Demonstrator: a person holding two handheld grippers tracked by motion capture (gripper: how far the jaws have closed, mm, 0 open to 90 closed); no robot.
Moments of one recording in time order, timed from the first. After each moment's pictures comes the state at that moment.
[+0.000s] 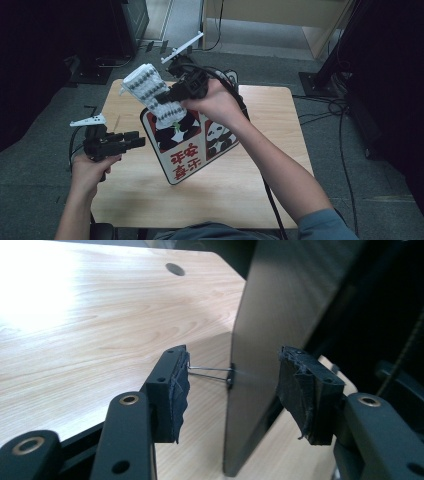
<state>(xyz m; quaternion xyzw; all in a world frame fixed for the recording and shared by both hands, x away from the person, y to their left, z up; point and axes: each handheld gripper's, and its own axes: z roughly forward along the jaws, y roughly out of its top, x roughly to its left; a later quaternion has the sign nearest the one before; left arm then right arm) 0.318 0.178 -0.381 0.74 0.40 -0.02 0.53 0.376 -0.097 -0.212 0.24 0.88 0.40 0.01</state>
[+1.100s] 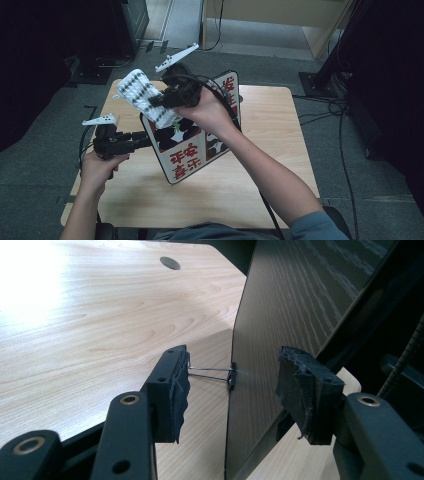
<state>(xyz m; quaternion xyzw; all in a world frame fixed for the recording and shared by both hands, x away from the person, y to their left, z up) 0.327 0.161 -0.390 0.75 0.39 -0.03 0.53 0.364 -0.086 -0.230 0.22 0.87 0.44 0.04</state>
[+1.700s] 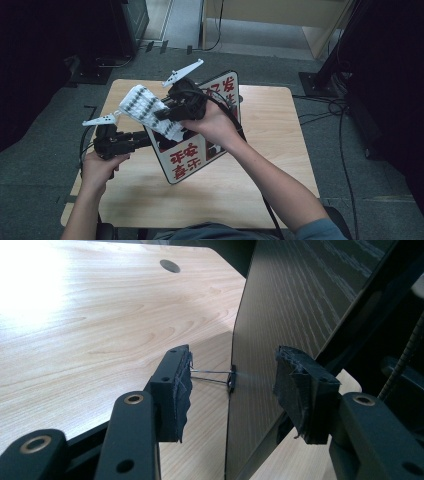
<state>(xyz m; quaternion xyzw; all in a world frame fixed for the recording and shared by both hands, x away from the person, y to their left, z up) 0.327 0.161 -0.391 0.75 0.39 -0.02 0.54 0.351 -0.097 -0.254 0.22 0.88 0.43 0.02</state>
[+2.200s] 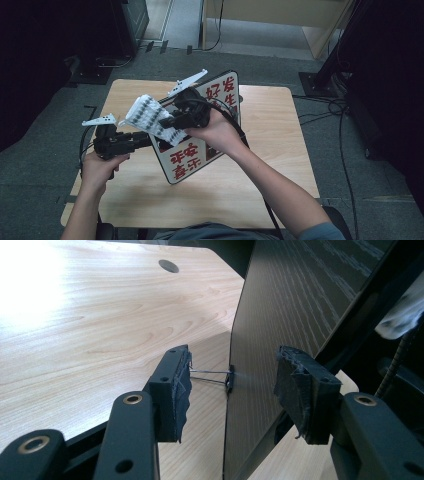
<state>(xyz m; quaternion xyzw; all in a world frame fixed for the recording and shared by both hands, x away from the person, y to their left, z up) 0.326 0.162 -0.391 0.75 0.39 -0.03 0.54 0.346 -0.106 -0.276 0.23 0.88 0.42 0.00</state>
